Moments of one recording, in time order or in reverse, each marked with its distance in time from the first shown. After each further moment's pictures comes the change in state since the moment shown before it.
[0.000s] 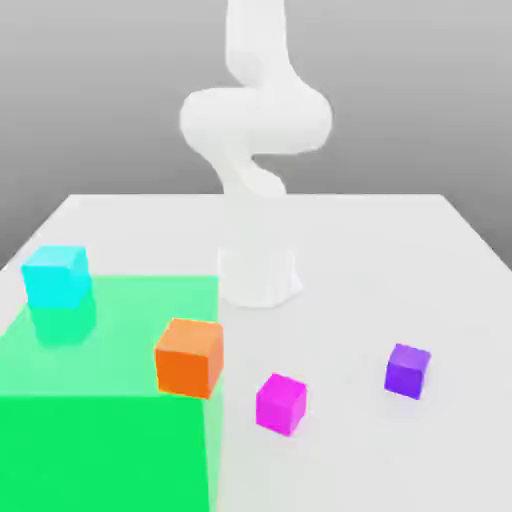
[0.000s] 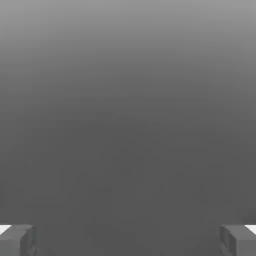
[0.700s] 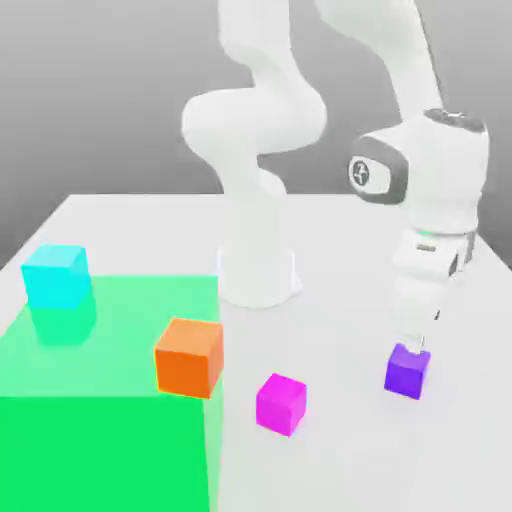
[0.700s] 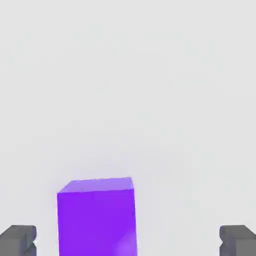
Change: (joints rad) arm 0.373 0.785 0.232 -0.483 -0.066 0.550 -0.311
